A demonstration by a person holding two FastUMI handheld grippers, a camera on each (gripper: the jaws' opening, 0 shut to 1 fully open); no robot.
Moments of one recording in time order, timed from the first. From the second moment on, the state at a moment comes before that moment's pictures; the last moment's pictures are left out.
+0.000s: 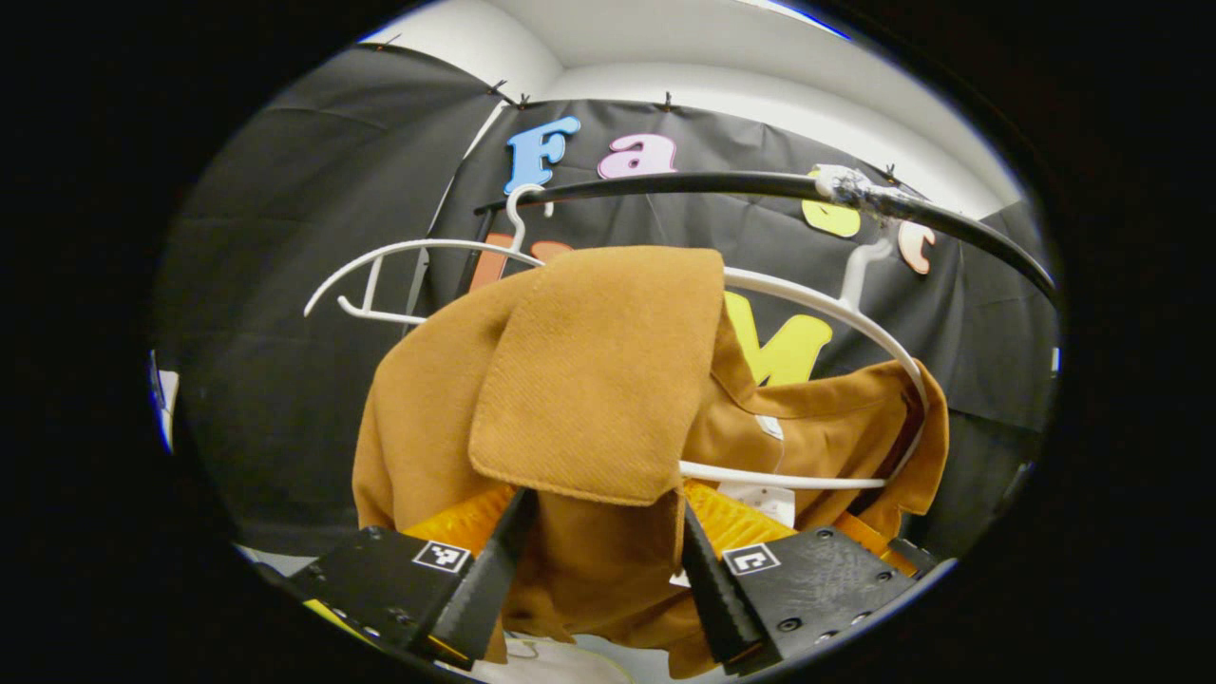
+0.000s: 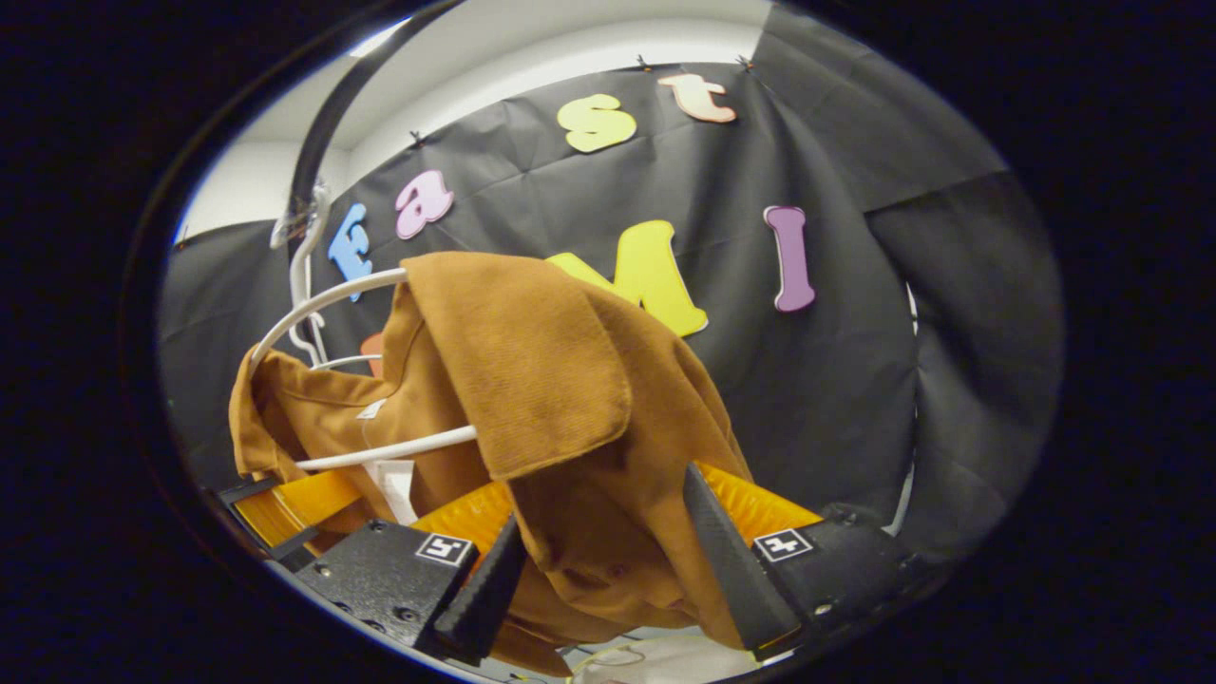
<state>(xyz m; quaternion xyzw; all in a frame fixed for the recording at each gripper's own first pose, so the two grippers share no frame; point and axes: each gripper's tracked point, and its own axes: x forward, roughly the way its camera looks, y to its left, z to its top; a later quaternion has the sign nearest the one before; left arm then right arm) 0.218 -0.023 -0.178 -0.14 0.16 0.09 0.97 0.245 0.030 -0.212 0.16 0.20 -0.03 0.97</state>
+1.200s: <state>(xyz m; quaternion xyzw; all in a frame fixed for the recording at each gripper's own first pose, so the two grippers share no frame) 0.164 0.061 -0.113 -0.14 0.11 0.08 0.98 0.223 -0.064 -0.169 0.20 0.11 -0.14 0.96</state>
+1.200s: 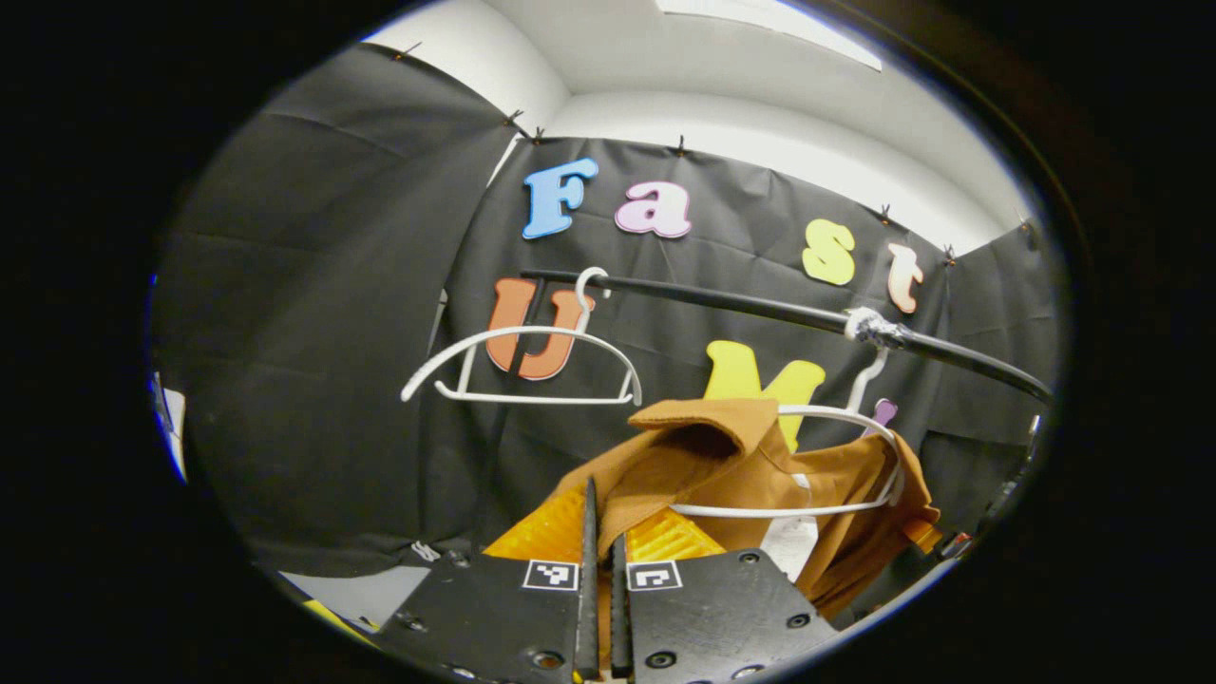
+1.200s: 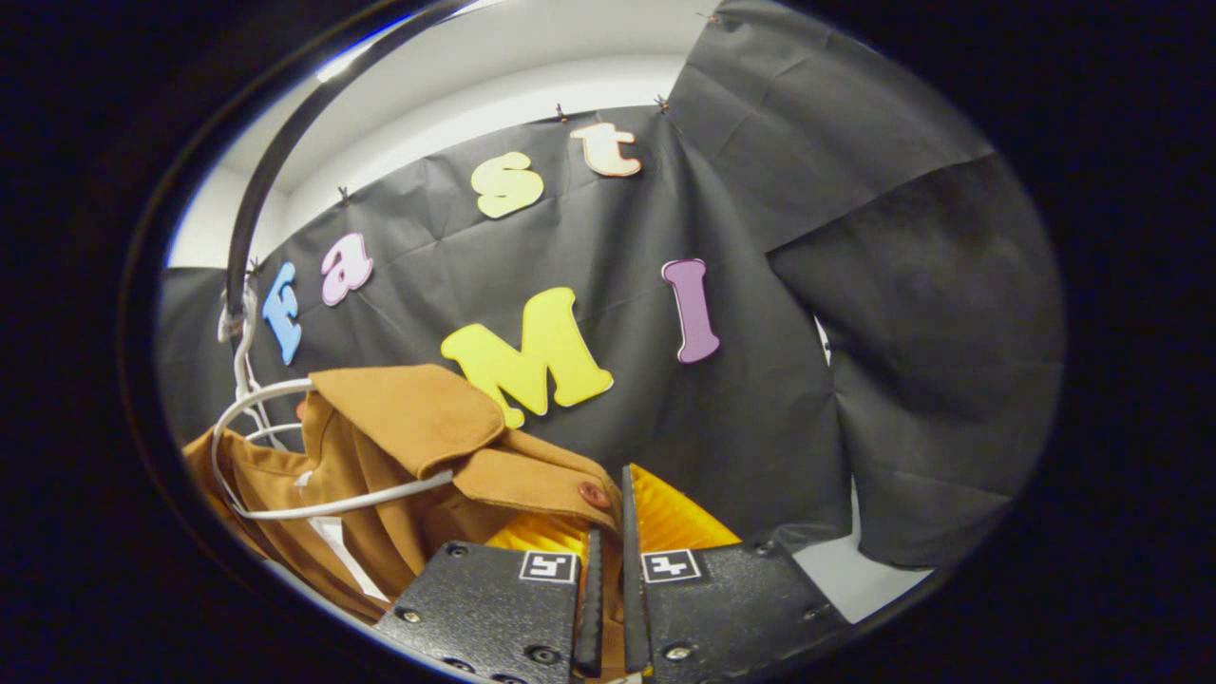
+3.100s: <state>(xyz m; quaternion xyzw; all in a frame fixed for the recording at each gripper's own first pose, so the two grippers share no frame) 0.183 0.128 -0.166 -0.20 0.19 0.04 0.96 0.284 -0.080 -0.211 0.35 0.21 -0.08 0.91</state>
